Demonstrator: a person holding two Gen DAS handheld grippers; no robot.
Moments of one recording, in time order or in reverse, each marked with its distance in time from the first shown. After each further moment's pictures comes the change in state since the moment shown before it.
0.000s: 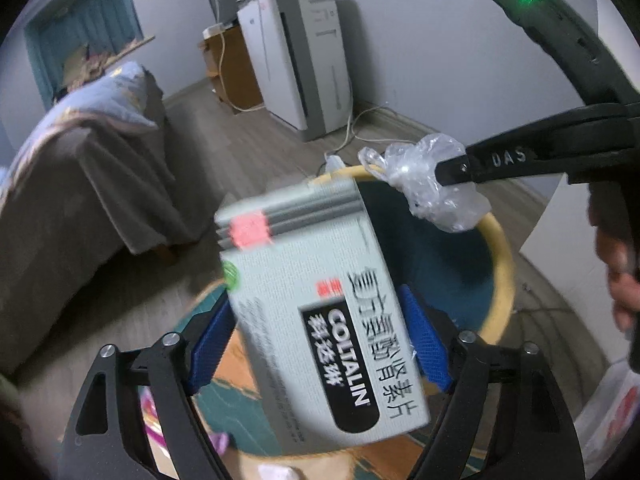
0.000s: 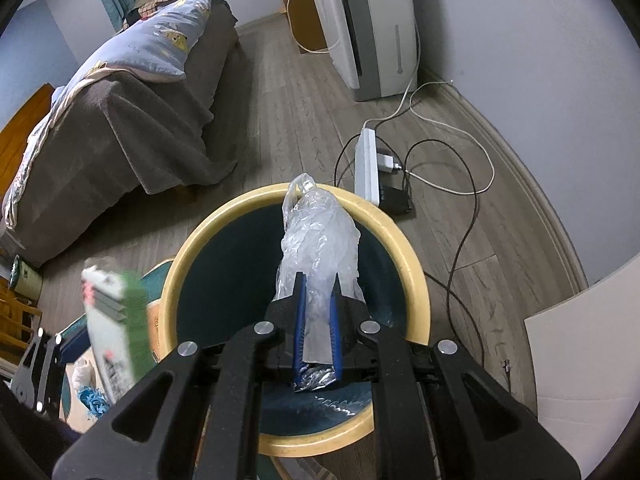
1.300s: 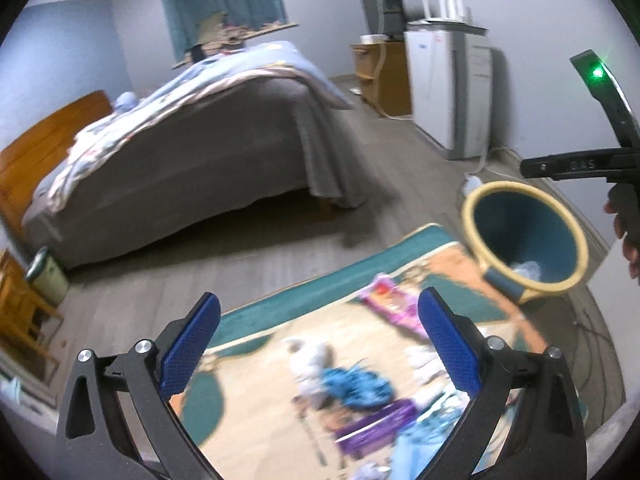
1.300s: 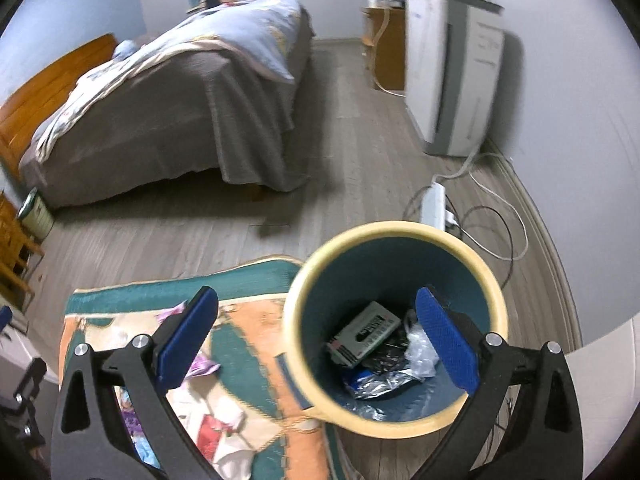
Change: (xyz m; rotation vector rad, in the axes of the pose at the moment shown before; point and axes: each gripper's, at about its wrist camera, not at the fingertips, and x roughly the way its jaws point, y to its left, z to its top) left arm -0.181 0.169 -0.134 -0.340 -0.031 0.338; right arm -0.054 0.159 -0.026 -0.296 -0.102 0.046
